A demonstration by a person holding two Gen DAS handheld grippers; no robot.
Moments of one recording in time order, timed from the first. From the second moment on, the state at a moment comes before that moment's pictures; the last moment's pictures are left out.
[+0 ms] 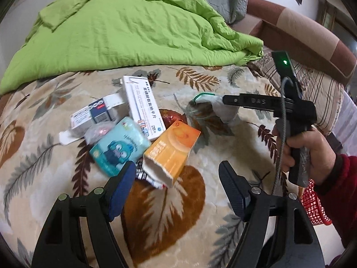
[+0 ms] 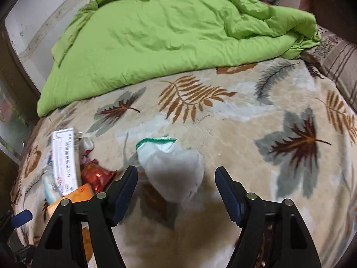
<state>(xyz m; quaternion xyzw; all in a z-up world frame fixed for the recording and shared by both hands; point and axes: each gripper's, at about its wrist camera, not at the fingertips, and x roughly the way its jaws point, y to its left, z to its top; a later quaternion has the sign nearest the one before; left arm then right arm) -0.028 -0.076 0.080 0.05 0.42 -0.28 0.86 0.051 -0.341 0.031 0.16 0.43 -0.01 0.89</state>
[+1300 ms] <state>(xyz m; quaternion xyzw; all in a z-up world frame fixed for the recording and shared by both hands) -0.036 -0.139 0.037 0.11 0.43 -0.23 0.87 -0.108 -0.320 0.058 0.22 0.38 0.01 0.90</state>
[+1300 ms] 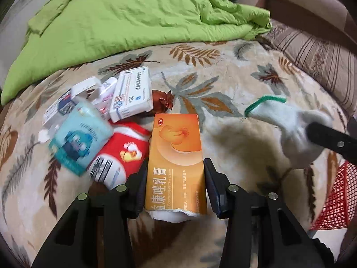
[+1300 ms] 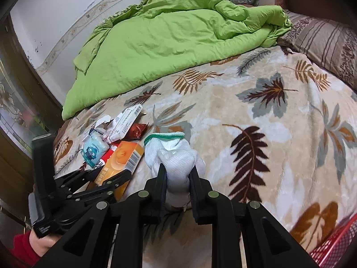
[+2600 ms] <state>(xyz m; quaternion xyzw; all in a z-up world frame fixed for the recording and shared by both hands) -0.138 -0.010 0.075 0.06 0.32 -0.07 0.94 -0.143 -0.226 0.057 0.16 0.38 0.06 0.91</state>
